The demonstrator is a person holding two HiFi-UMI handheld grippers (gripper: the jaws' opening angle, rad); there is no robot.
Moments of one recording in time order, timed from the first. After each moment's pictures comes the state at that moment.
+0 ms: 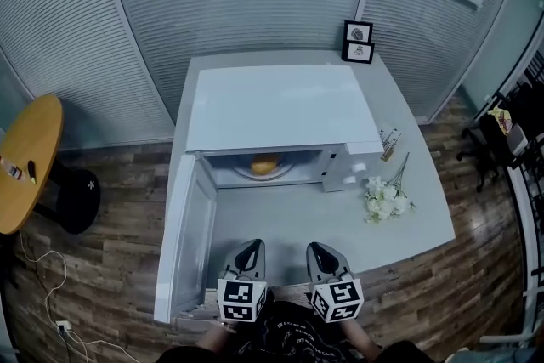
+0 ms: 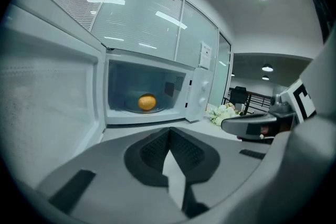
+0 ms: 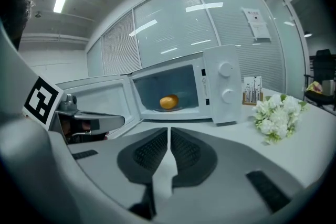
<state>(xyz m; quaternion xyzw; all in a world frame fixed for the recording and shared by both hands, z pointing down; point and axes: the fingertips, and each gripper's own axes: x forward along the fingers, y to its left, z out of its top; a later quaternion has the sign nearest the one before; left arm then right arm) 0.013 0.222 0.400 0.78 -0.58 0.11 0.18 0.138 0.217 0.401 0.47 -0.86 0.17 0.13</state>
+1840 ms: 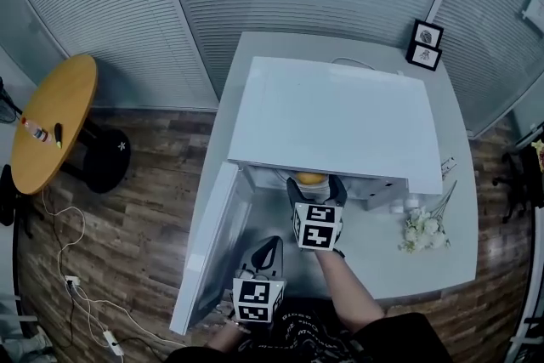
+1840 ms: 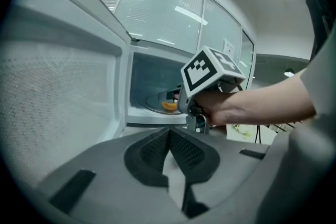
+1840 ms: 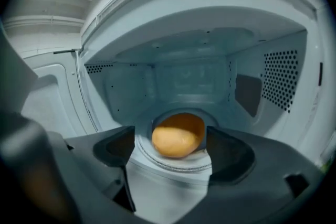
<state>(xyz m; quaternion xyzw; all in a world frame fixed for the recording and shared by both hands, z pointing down) -0.036 0.184 0.407 0.72 -0.65 0.11 0.23 -0.012 0.013 0.415 0.47 -0.85 0.16 0.20</state>
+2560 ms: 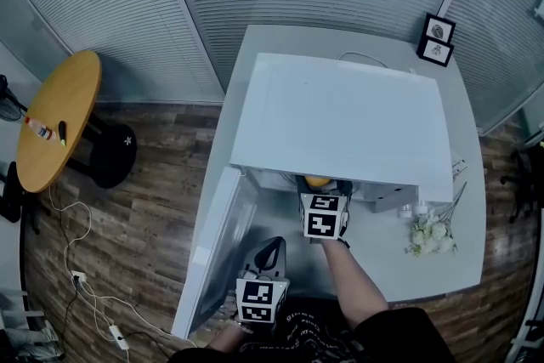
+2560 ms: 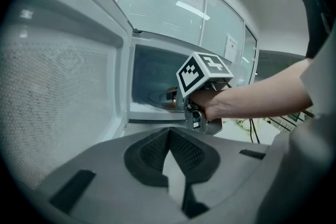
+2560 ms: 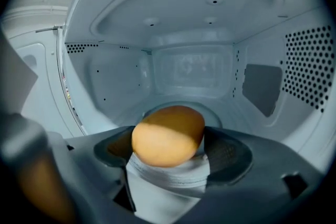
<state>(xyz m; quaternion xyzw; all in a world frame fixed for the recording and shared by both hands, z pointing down) -0.040 0.179 0.419 0.71 -0.65 0.13 0.24 -0.018 -0.015 0.443 0.46 -0.84 0.15 0.25</state>
